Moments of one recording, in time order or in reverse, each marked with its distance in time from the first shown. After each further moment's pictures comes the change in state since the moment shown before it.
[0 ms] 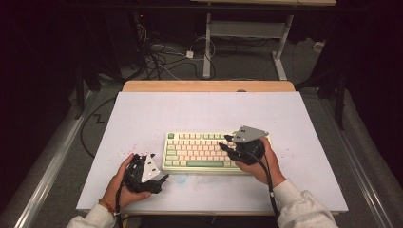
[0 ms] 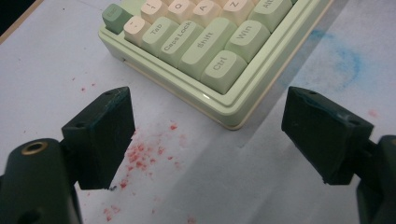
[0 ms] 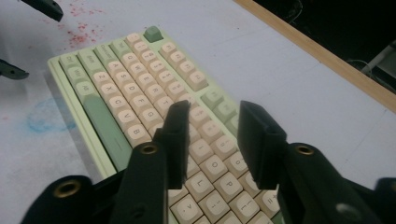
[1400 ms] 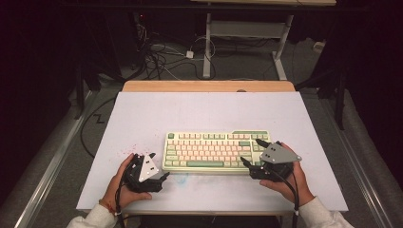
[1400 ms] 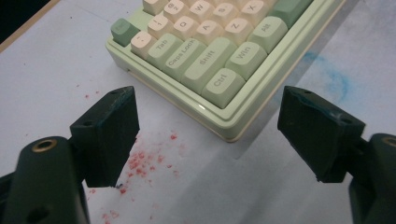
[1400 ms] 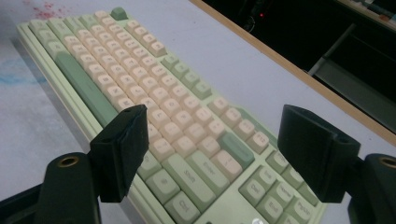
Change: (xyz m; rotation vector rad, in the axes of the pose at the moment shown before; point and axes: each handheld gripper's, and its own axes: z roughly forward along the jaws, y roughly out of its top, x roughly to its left) left arm 0.001 0.004 -0.007 -0.054 -0.003 -0.055; right arm 0.001 -0.052 -0.059 -0.063 -0.173 -0.036
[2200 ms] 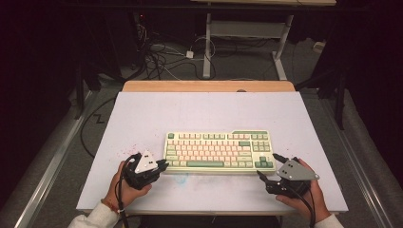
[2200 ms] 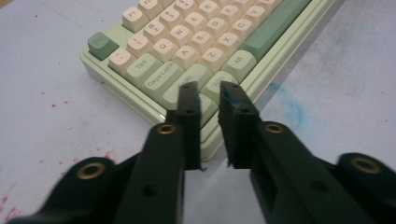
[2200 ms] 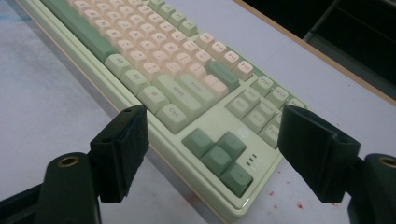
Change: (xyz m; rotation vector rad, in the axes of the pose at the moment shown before) left arm 0.008 0.015 -0.003 -0.013 -0.156 -0.096; right arm 0.001 -0.049 -0.033 0.066 -0.051 0.023
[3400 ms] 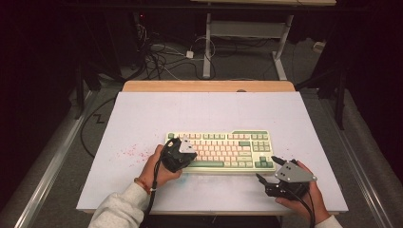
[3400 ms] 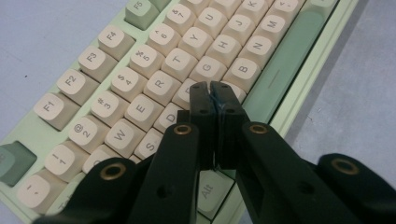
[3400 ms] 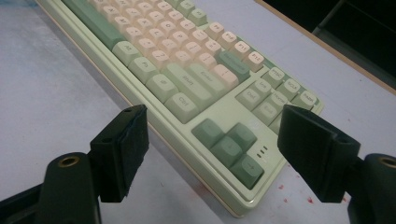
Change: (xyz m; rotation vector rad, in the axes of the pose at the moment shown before) left arm -0.014 0.074 0.071 0.135 -0.073 0.075; right arm 0.004 -0.004 0.002 0.021 0.021 -0.015
